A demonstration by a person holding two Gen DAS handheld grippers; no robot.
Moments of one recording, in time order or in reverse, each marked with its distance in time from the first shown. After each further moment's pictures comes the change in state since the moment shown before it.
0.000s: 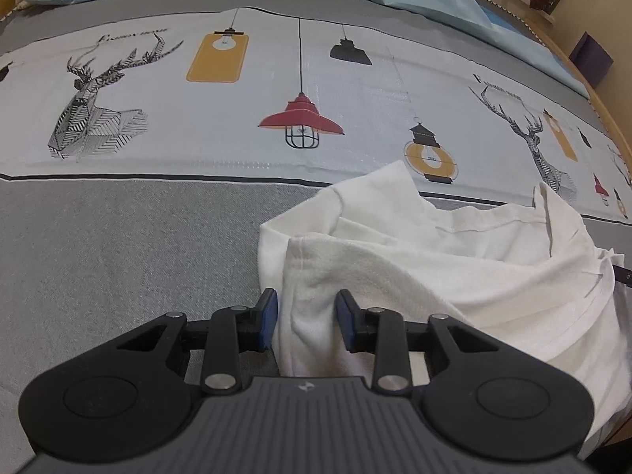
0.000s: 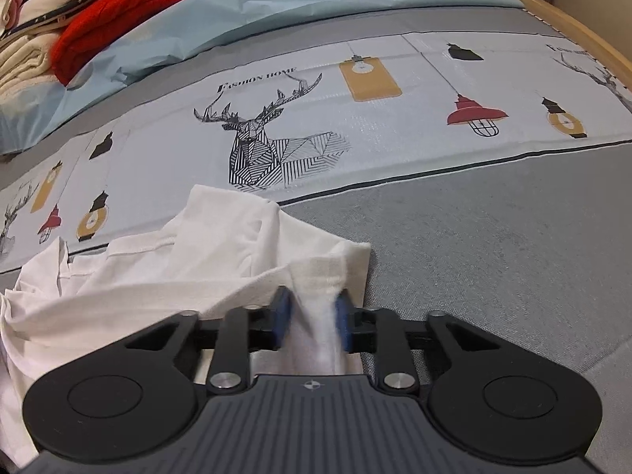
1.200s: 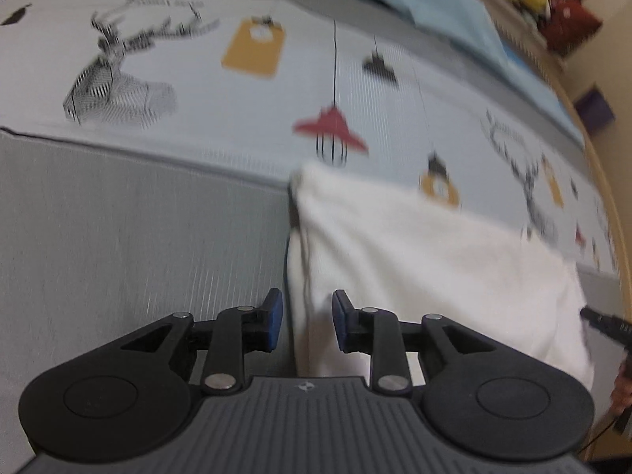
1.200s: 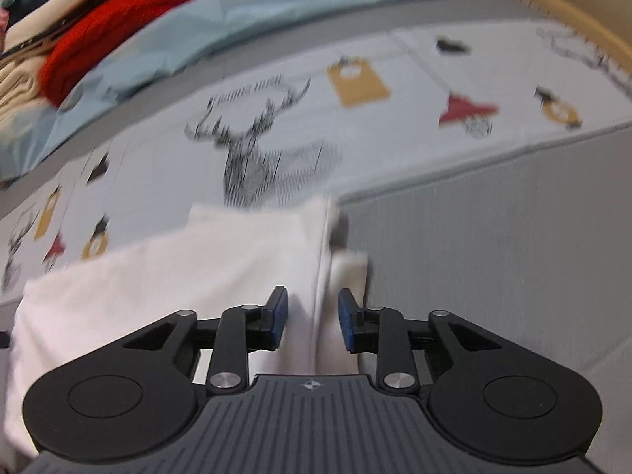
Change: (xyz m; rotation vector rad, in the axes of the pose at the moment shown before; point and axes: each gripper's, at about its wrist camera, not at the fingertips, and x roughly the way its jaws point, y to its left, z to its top) left arm -0.005 0.043 0.012 -0.143 0.066 -0.116; right arm -0.001 -0.017 0.009 0.080 0.083 0.066
